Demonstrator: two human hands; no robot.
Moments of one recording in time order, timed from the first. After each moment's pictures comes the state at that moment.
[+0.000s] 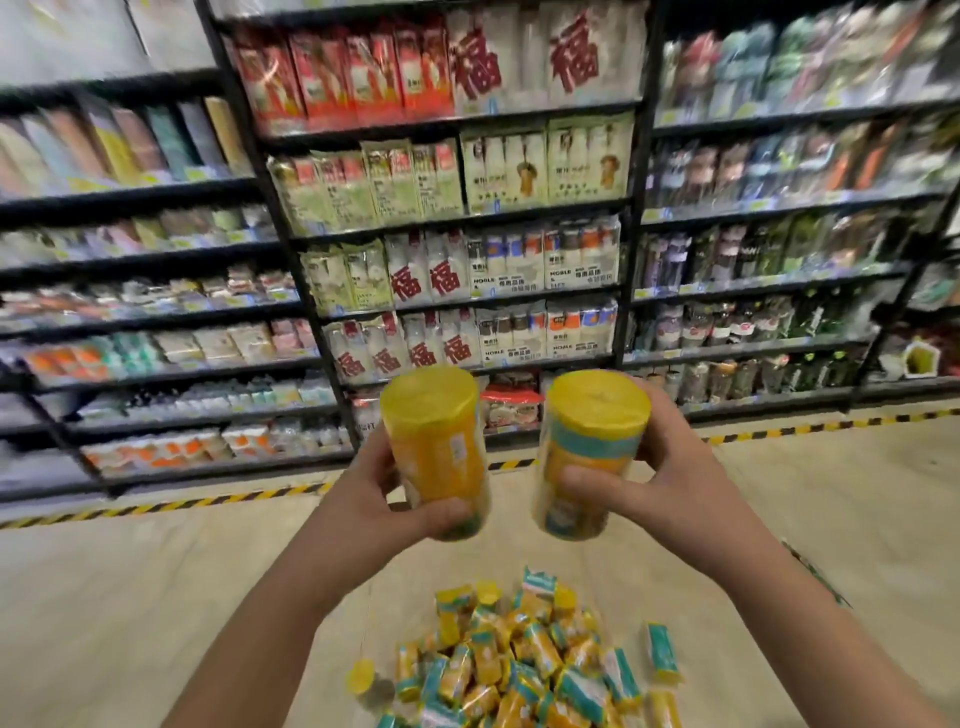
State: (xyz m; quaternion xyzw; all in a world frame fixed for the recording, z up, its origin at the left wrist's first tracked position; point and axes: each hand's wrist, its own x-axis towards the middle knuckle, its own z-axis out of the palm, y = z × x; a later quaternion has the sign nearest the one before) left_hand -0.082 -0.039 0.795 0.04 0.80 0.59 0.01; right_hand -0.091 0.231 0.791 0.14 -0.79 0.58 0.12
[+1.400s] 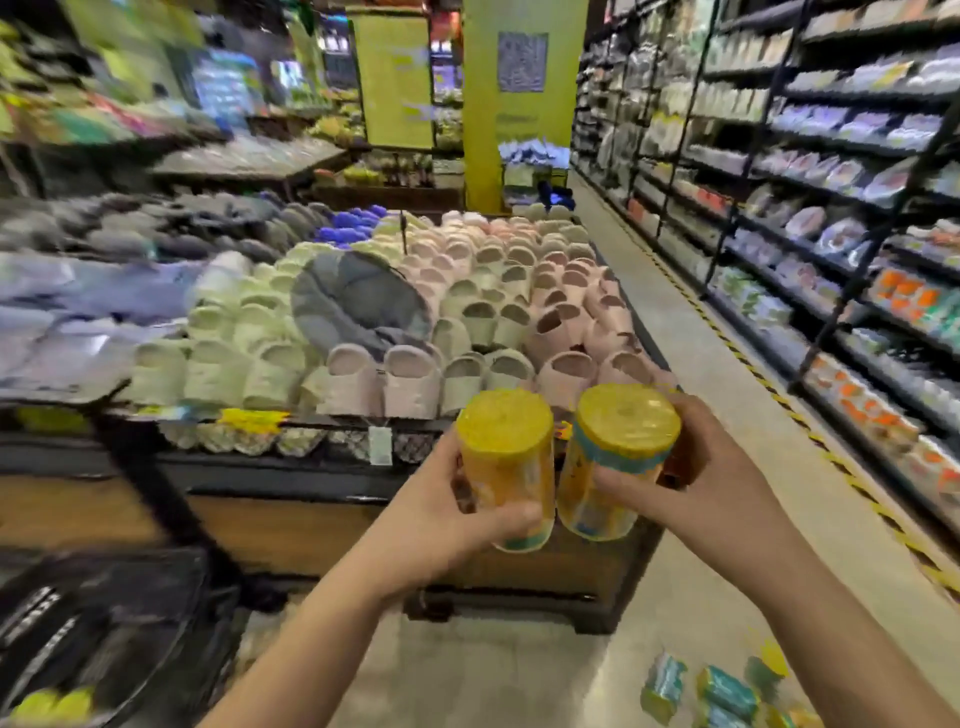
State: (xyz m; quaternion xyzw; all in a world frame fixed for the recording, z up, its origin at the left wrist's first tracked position) left_hand 0.452 0.052 0.746 -0.49 0.61 0.45 -0.43; right_hand 0.208 0.041 0.785 0.68 -0.50 0.43 -0.33
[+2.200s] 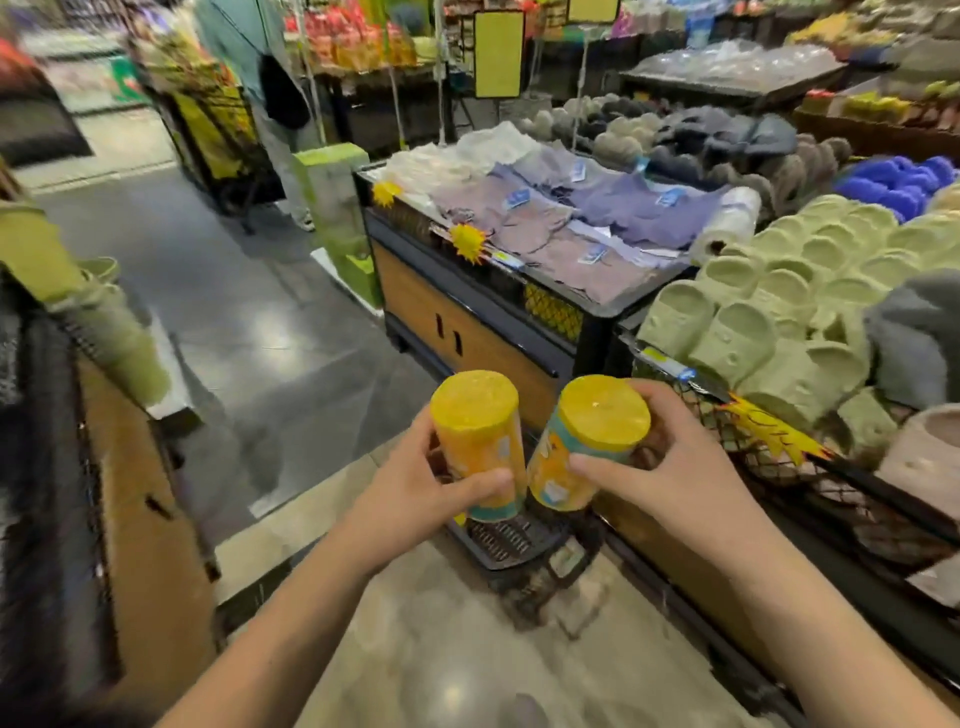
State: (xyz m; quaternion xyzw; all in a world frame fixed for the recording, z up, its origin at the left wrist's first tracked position) left_hand 0.971 0.248 0.690 -0.72 0.30 0.26 -0.57; right_hand 0.816 0.046 0.714 0.79 -0.19 0.20 -0.55
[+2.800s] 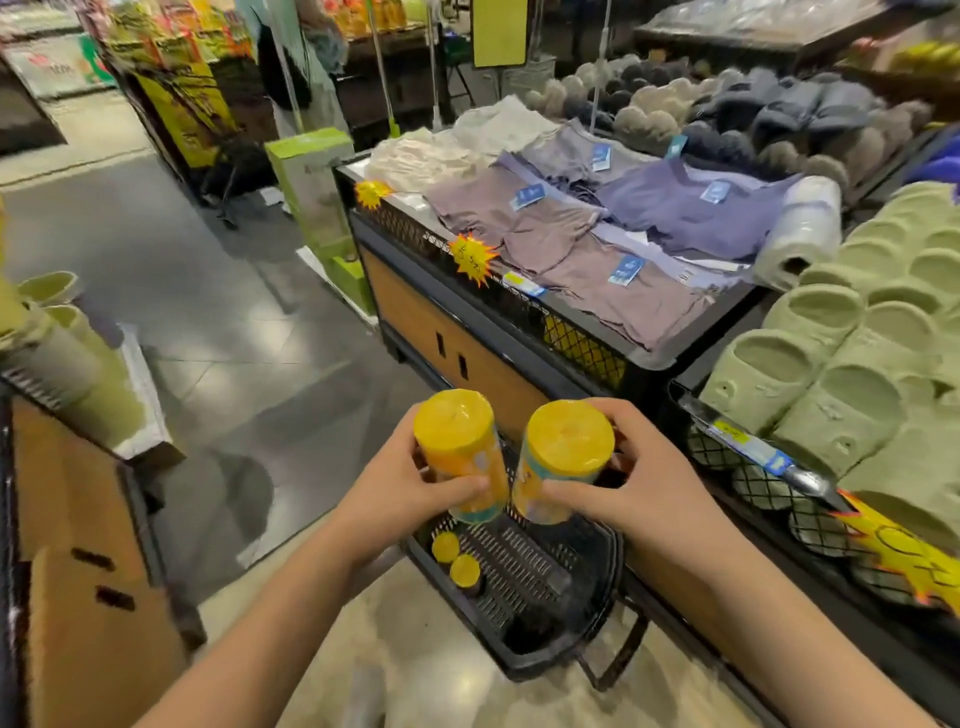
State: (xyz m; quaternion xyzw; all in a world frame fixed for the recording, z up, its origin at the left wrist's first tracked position) left_hand 1.190 0.142 0.650 -0.74 0.29 0.29 -0.53; right_hand 1.024 -0.060 0.660 0.81 -0.18 0.15 -0.53
